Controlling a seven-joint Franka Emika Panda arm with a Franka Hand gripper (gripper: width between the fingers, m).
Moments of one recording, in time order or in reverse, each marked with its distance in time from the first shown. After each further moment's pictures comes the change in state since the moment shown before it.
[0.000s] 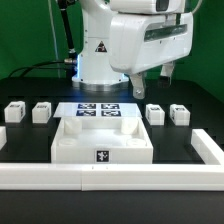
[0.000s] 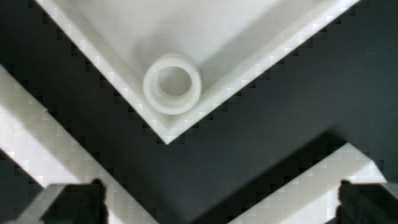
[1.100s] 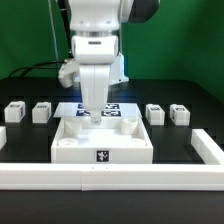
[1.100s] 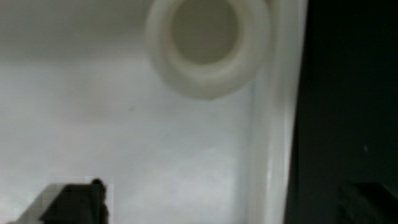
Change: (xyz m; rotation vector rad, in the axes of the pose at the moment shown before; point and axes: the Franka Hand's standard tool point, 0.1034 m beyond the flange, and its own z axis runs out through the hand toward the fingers) arm -0.141 -0.036 0.096 0.019 0.027 -0.637
